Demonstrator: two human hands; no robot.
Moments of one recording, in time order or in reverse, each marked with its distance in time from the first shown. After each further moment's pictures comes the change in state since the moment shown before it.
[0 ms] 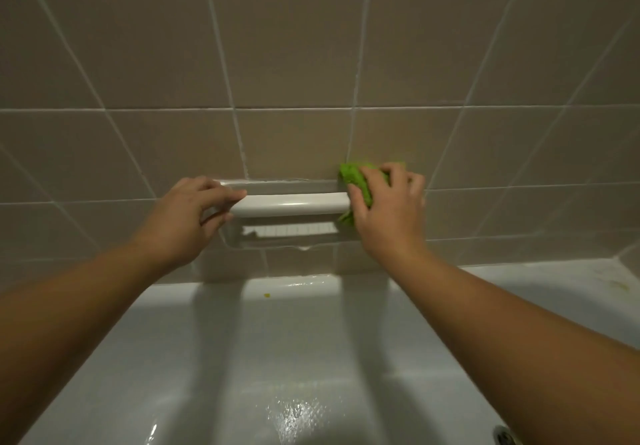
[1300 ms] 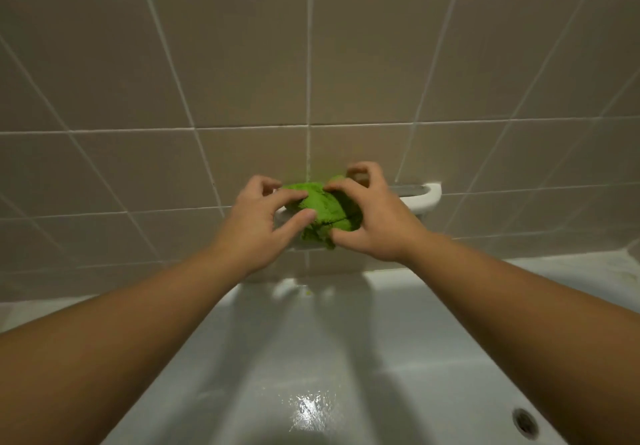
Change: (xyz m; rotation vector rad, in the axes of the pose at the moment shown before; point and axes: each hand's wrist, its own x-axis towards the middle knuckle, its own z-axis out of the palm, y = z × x) left_hand -0.004 0.009 -0.025 -0.257 -0.032 -0.127; right_hand 0.004 -0.100 -0.008 0.252 -0.534 -0.218
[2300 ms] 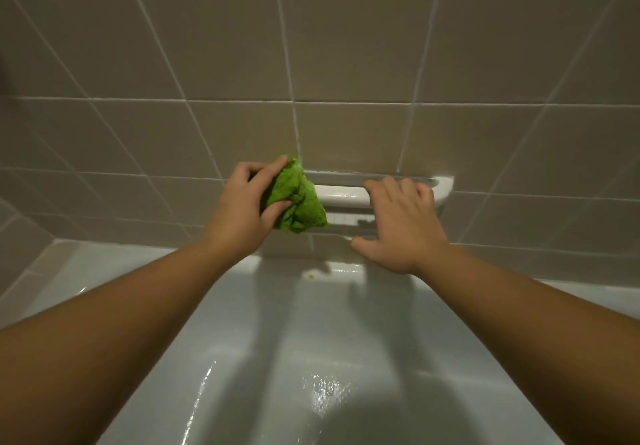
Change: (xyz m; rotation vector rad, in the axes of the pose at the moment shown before) left_hand -0.013 0.025 0.031 0.136 0.172 -0.210; right_hand -0.019 0.074 0.001 -0.419 -0.050 -0.076
